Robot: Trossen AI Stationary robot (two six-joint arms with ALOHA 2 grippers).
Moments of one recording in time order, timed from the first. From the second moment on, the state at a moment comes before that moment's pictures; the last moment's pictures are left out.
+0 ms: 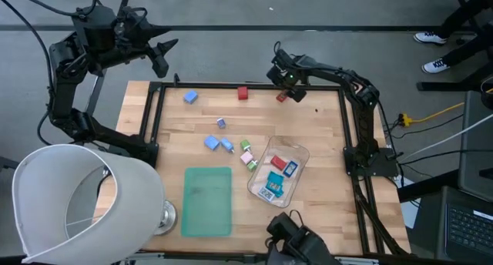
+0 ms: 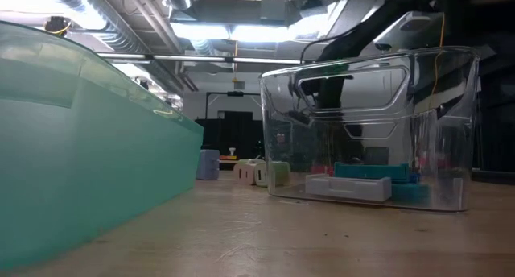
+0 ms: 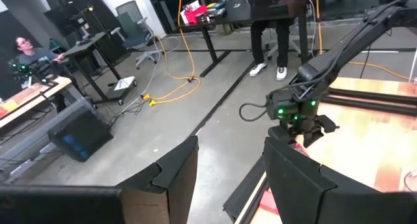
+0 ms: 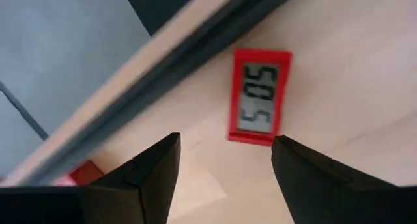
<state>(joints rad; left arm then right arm) 0.57 1.31 2.23 -1.20 -0.21 0.27 -0.76 2.07 1.59 -0.83 -0.03 1.46</state>
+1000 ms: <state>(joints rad) 0.57 1.31 2.23 -1.22 -0.22 0.26 -0.81 2.19 1.59 -0.79 -0.17 1.36</state>
